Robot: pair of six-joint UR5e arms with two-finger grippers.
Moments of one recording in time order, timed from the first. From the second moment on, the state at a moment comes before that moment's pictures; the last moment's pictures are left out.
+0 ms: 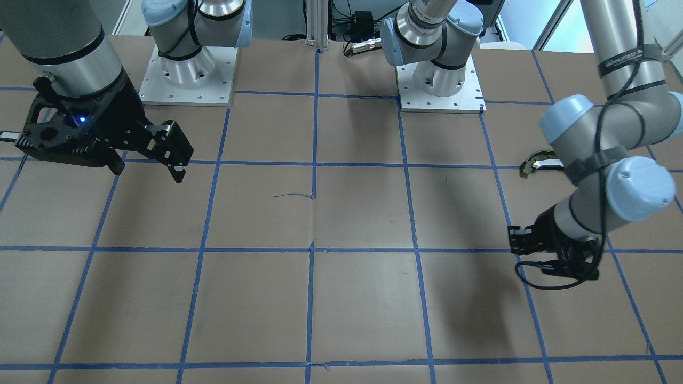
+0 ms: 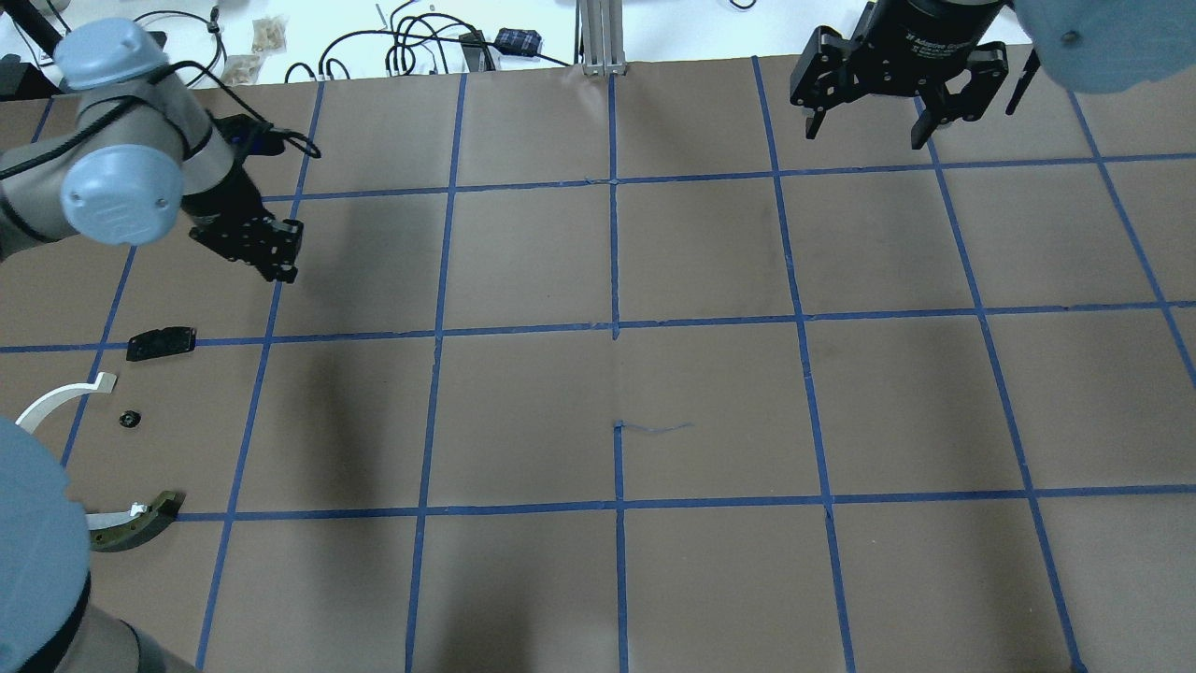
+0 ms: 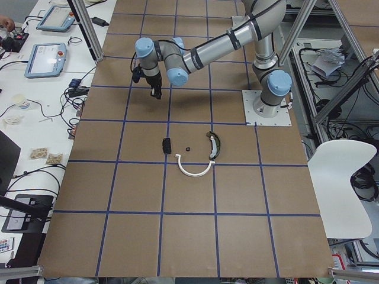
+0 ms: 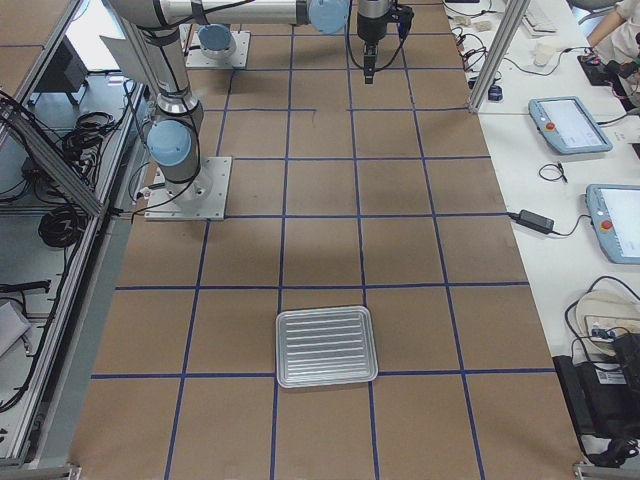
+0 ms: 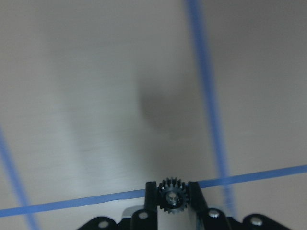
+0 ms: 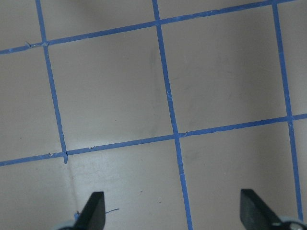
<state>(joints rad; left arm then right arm) -1.21 -1.95 -1.67 -1.21 1.60 0.48 1.57 -1.45 1.44 -1.66 -1.54 0.16</state>
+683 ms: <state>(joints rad) -0.89 -1.94 -1.78 -1.21 1.64 0.71 1.57 -1.45 1.44 -1.66 -1.54 0.16</state>
